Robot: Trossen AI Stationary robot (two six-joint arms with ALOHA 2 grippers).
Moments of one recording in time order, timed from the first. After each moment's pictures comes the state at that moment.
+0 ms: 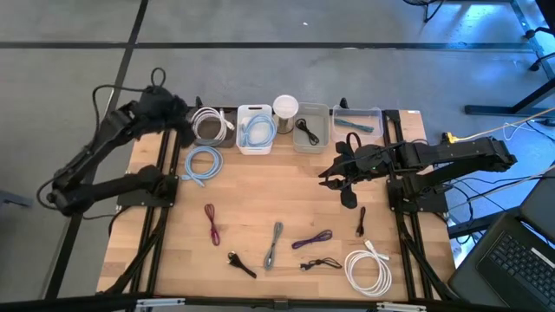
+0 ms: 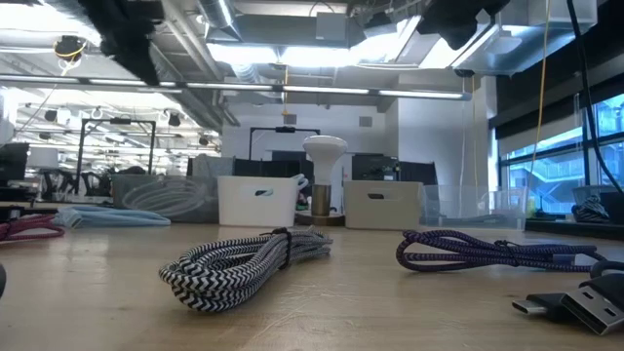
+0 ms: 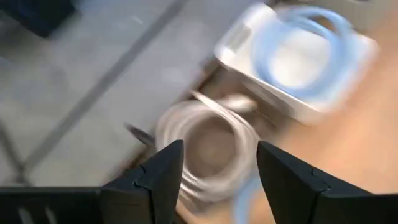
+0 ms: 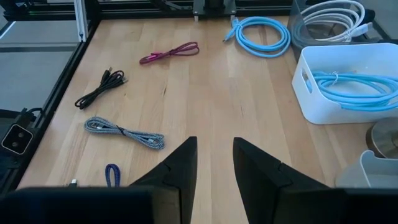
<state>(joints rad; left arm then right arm) 0.85 0.79 1.02 -1.02 -0.09 0.22 0.14 1.09 0.97 -0.49 0.06 0.10</state>
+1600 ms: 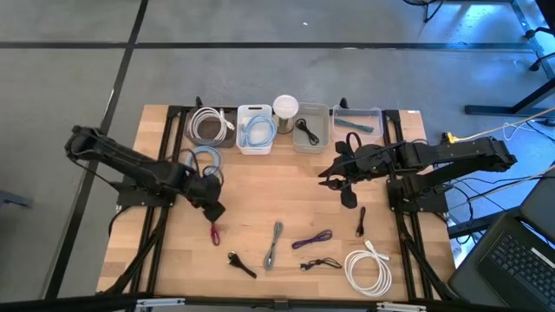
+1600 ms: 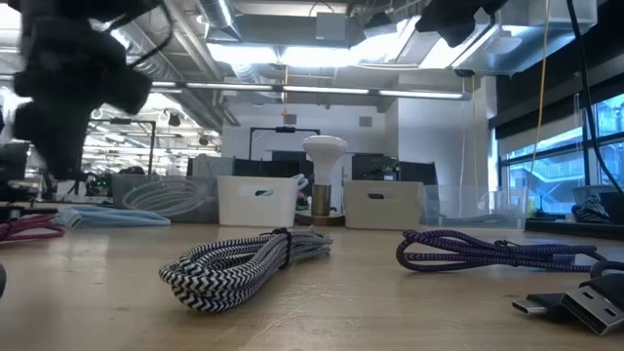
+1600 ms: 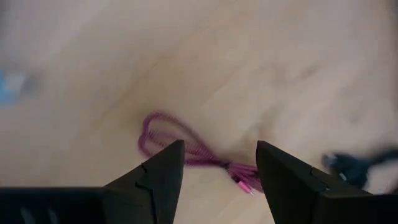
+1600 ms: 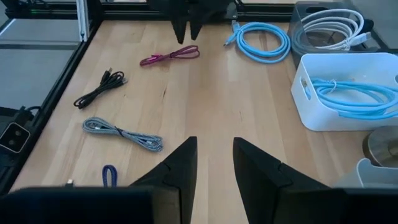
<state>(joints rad) -0.27 1.11 0.62 -0.74 0.04 -1.19 0.14 1.09 0.97 -0.48 0.06 0.07</state>
